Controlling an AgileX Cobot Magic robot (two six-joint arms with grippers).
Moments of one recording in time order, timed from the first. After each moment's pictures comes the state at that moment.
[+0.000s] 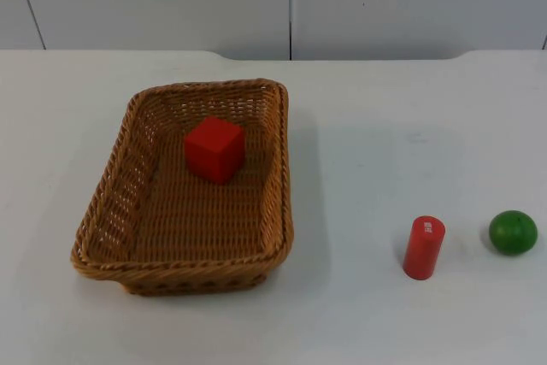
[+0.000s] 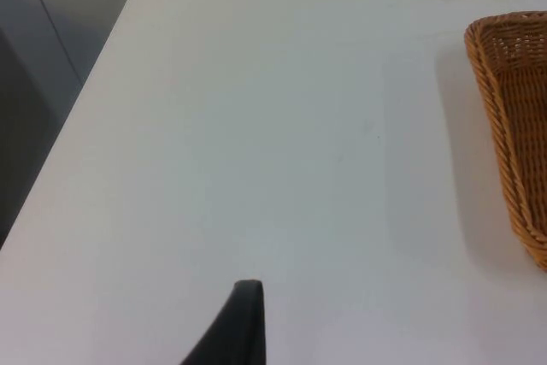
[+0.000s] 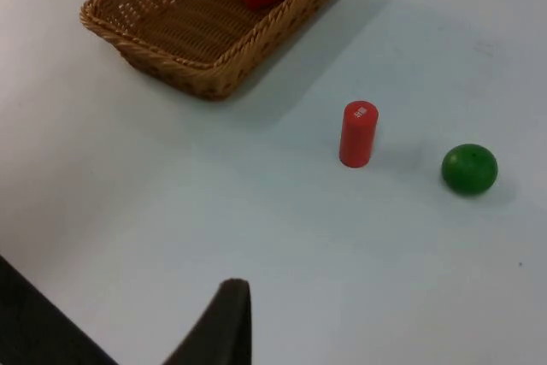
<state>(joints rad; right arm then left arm) 0.54 0.08 -0.52 0.05 1.08 -0.06 0.08 0.00 -0.50 0.02 1.08 0.00</state>
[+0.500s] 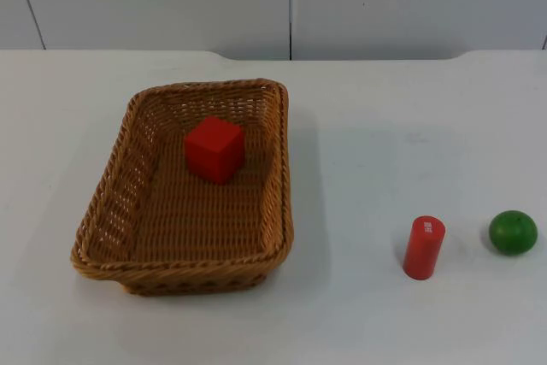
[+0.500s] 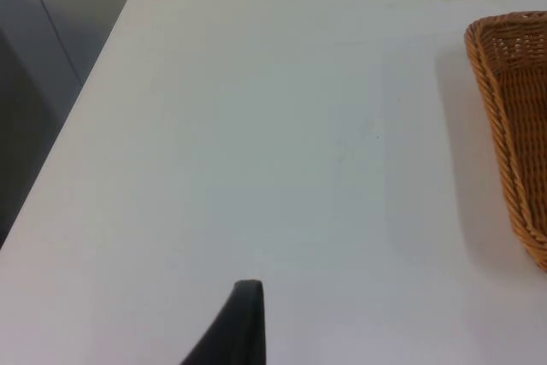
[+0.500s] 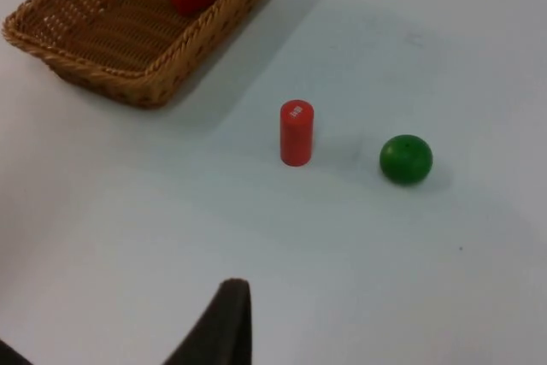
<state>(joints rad) 0.54 0.08 -0.52 -0.06 1.08 0.04 0.08 0.00 -0.50 0.02 1.08 0.00</state>
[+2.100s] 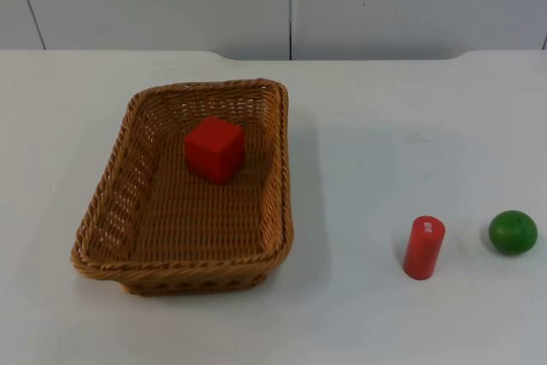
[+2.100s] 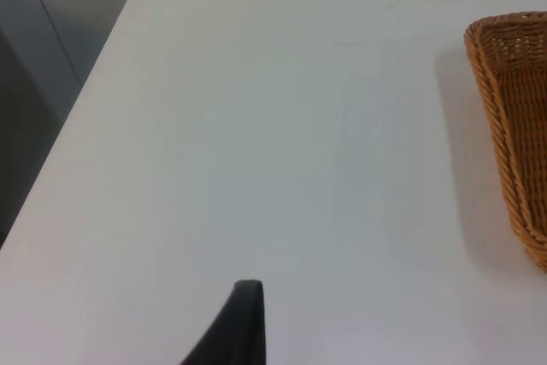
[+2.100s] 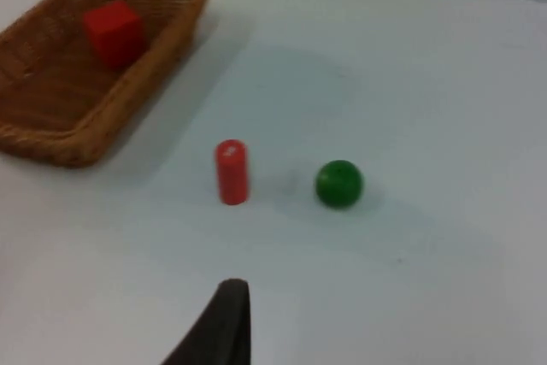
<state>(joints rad) 0.28 0.00 -0.52 -0.01 1.08 0.00 0.08 0.00 -0.50 0.02 1.08 0.00</state>
